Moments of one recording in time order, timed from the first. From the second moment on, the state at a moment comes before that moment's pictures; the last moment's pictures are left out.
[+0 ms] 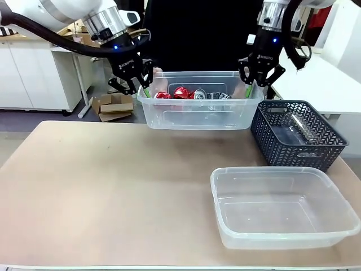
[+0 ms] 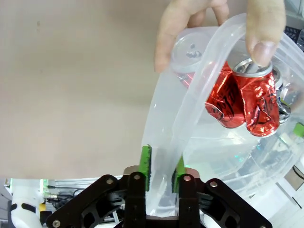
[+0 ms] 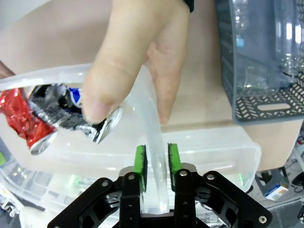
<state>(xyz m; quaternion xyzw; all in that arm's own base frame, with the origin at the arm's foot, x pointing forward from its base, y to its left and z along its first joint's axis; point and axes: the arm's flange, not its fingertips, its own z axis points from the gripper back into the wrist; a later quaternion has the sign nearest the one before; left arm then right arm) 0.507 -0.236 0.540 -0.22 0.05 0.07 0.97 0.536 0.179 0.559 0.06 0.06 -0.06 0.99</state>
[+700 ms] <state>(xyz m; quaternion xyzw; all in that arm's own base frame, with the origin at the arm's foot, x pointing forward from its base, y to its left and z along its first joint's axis) 0.502 -0.223 0.571 -0.21 0.01 0.08 0.97 0.515 0.183 0.583 0.03 0.01 -0.04 1.00</state>
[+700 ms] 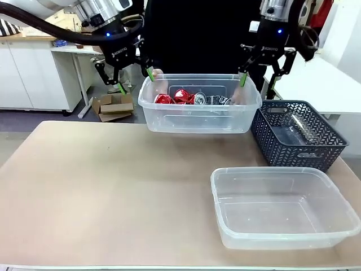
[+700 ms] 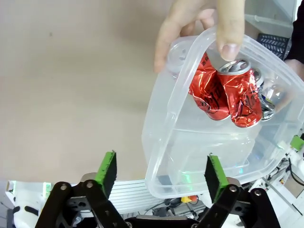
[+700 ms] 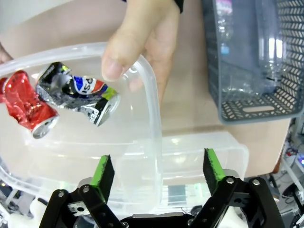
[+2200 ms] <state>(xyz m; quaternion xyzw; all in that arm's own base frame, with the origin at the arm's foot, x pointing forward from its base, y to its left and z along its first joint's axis) 0.500 -0.224 0.577 -0.21 0.00 0.07 0.97 0.510 0.187 0.589 0.03 0.00 -0.03 1.00</state>
